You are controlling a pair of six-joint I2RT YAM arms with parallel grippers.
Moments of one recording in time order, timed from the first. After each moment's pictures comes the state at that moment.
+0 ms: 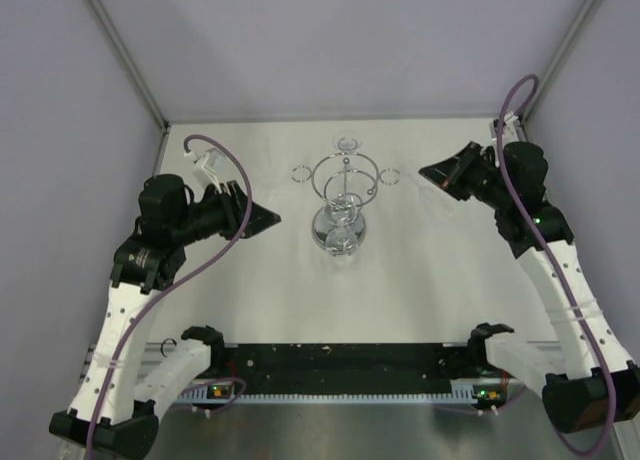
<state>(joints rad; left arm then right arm) -0.22 0.84 1.12 -0.67 0.64 -0.56 0.19 1.01 1.10 -0.39 -0.36 0.81</state>
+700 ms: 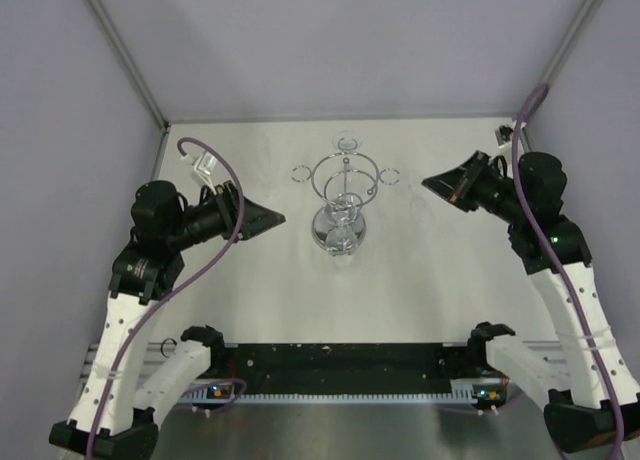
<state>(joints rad) -0.22 0.78 1.08 -0.56 0.73 -0.72 0.18 0.90 1.11 -0.50 -0.43 0.75</state>
